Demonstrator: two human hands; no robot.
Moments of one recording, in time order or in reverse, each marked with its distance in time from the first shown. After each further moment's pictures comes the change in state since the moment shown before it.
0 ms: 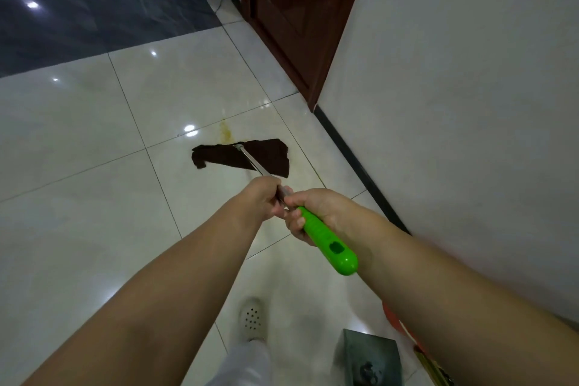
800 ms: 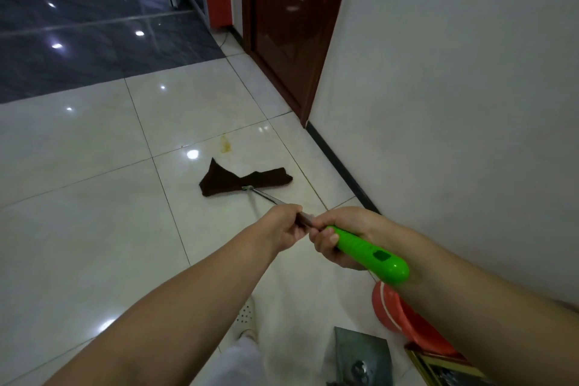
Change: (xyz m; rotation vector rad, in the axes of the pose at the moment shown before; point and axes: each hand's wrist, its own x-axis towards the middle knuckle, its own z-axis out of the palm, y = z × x) left_hand -0.106 -0.163 0.019 -0.017 -0.125 0.068; right_hand -0.124 0.135 -0.080 -0.045 -0.032 0.040
